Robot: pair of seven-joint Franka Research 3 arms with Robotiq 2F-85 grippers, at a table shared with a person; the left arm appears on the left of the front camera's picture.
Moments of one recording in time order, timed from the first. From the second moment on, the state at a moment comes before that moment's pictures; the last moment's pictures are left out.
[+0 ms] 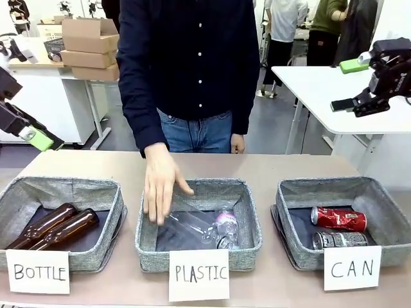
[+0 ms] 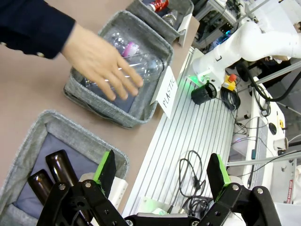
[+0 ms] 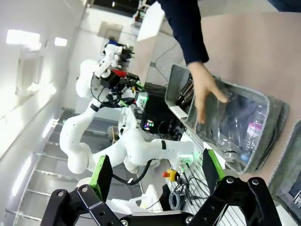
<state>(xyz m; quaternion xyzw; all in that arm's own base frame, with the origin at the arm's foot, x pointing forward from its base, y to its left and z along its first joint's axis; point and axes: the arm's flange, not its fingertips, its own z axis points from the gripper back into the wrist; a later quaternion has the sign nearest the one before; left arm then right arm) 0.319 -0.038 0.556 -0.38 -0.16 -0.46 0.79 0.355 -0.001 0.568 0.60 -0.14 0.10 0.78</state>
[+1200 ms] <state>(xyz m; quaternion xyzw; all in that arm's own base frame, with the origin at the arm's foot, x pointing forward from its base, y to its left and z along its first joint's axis) 0.319 -0.038 0.556 -0.38 -0.16 -0.46 0.79 0.354 -0.001 0.568 0.60 -0.14 0.10 0.78</state>
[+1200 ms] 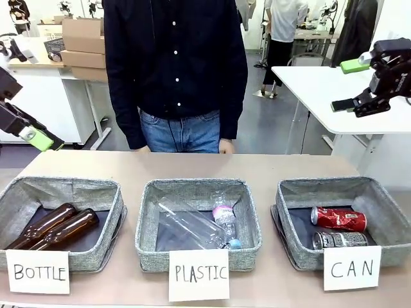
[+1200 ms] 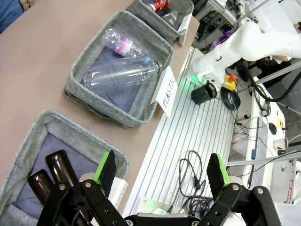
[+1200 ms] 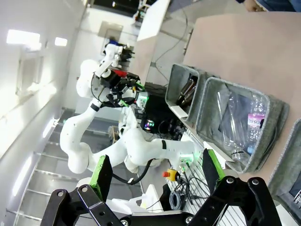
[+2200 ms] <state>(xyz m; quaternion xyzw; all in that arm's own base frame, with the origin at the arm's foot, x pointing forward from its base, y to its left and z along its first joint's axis) 0.319 -0.038 0.556 -0.38 -0.16 -0.46 0.79 0.354 -0.001 0.568 0.60 -0.14 0.10 0.78</state>
